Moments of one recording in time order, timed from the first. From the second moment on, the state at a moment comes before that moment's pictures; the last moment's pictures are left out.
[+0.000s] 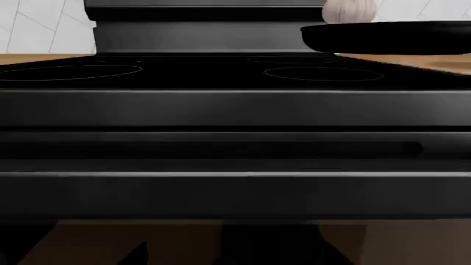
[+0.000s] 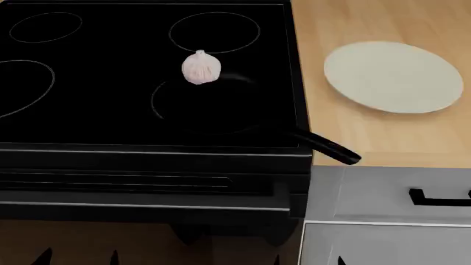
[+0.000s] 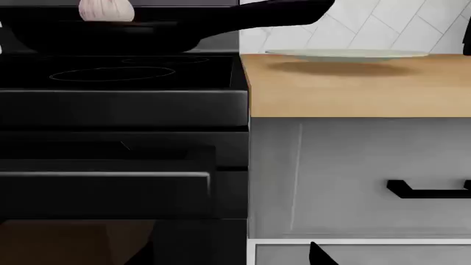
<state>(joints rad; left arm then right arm) 0.00 0.00 0.00 0.00 0.00 0.00 0.00 0.00 0.00 0.00 0.00 0.00 0.00 0.00</state>
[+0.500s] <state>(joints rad) 0.04 -0.07 0.06 0.09 -0.03 -0.02 -0.05 -0.05 0.06 -0.08 -0.09 0.01 0.04 0.06</state>
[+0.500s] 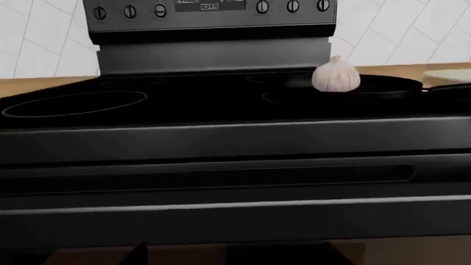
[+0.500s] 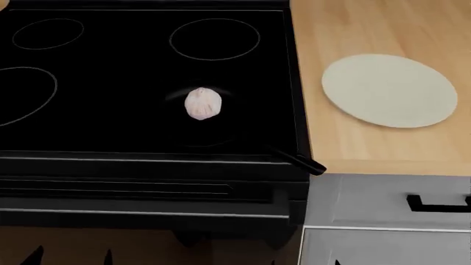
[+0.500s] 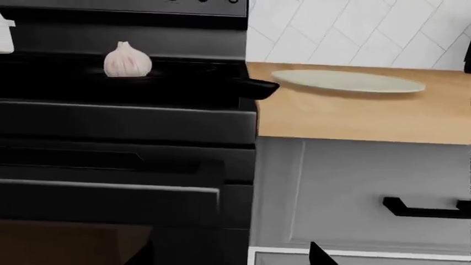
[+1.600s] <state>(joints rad) 0.04 -0.24 0.09 0.65 -0.05 -0.52 -0.08 0.36 0.48 0.14 -0.97 0.91 1.38 0.52</state>
